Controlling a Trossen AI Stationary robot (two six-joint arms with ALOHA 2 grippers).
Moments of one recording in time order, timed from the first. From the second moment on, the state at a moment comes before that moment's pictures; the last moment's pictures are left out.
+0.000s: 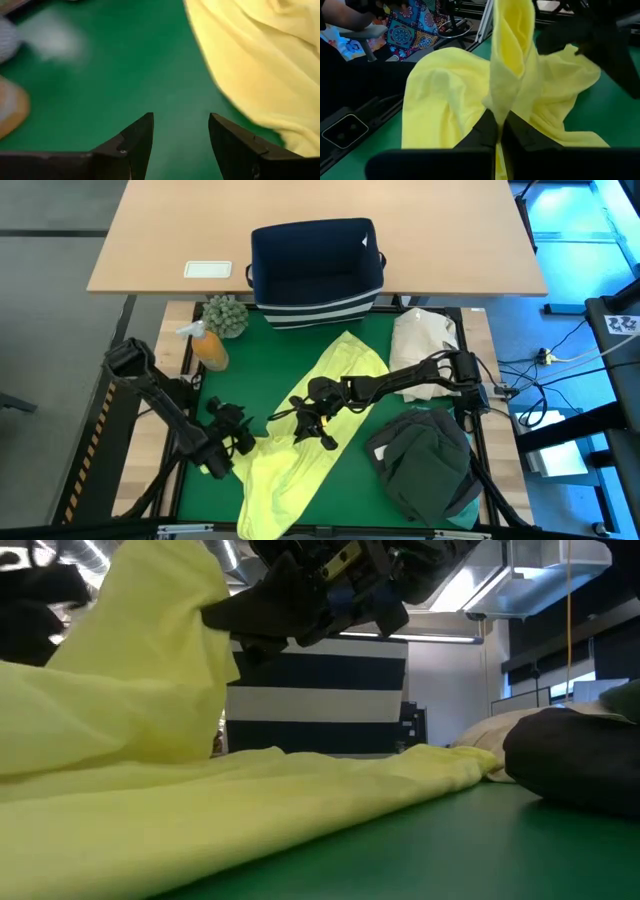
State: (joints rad) left arm -0.83 1.54 0.72 -0.94 -0.86 -1.68; right arm 0.09 2.06 1.36 0.24 -0.62 -0.13
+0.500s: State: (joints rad) left arm -0.80 1.49 0.71 -0.39 -0.79 -0.99; right arm 0.10 2.06 1.38 0.12 -0.38 -0.14
